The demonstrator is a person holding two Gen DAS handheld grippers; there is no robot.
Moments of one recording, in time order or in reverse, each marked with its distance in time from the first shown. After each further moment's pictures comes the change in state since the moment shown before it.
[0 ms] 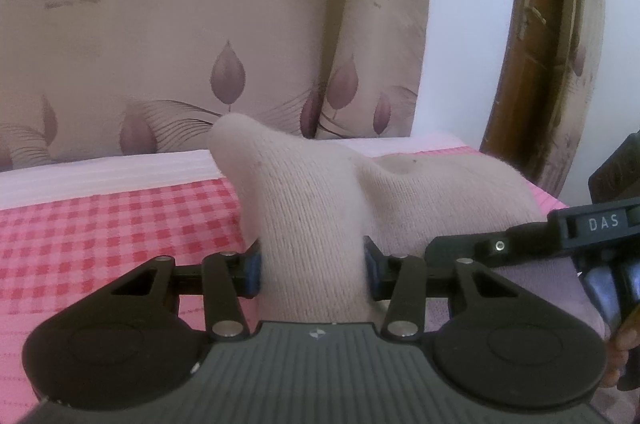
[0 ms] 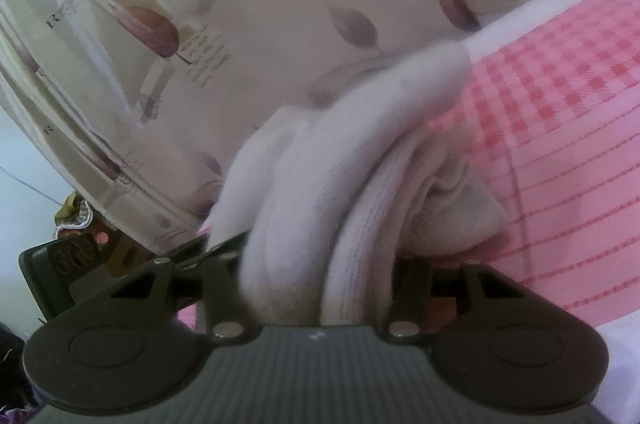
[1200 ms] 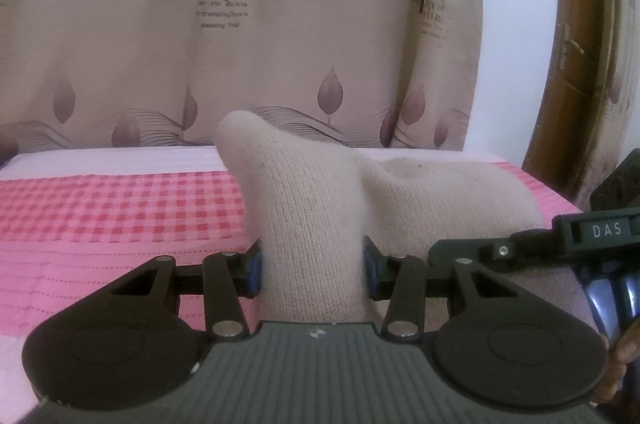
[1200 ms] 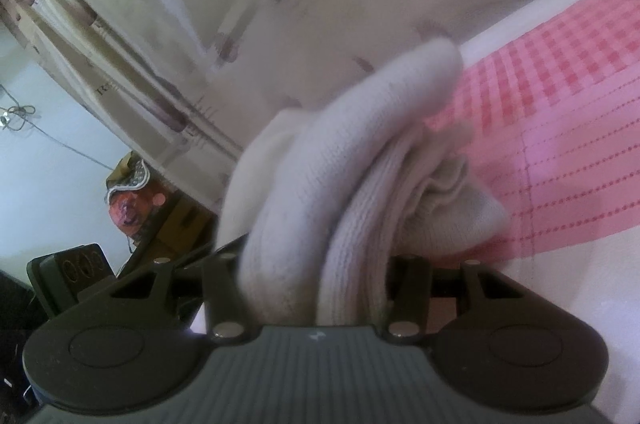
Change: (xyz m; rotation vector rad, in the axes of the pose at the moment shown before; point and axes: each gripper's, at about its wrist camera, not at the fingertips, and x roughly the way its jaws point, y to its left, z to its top) left arm -0.149 0.048 -0.036 -0.070 -0.044 0.169; right arm 0.030 0.104 -0.073 -0.021 0.082 0.152
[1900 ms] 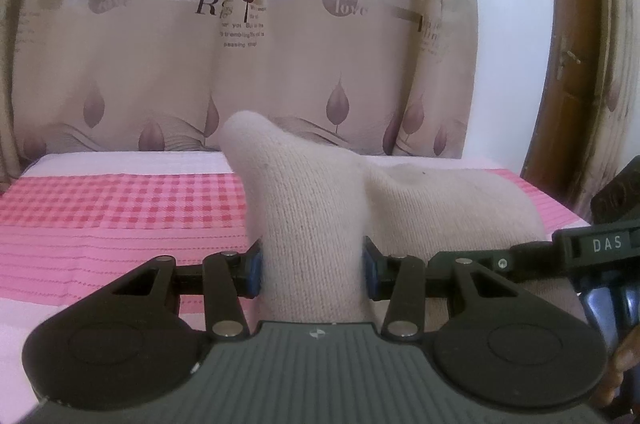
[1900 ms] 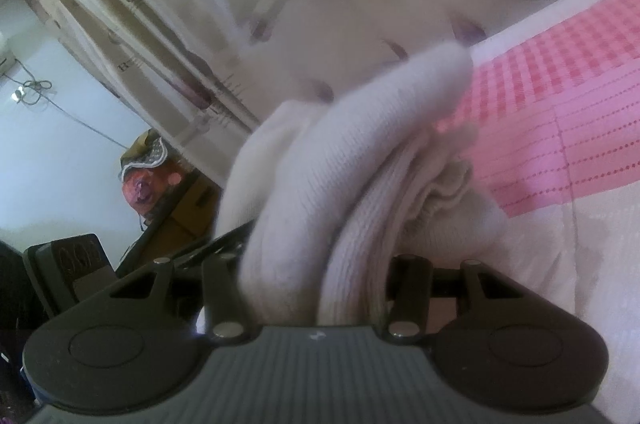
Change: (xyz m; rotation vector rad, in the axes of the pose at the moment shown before) left arm -0.061 0.001 -0.015 -0.008 -0.042 0.023; right arm -0.009 0.043 -0.036 -0.062 0.006 0.022
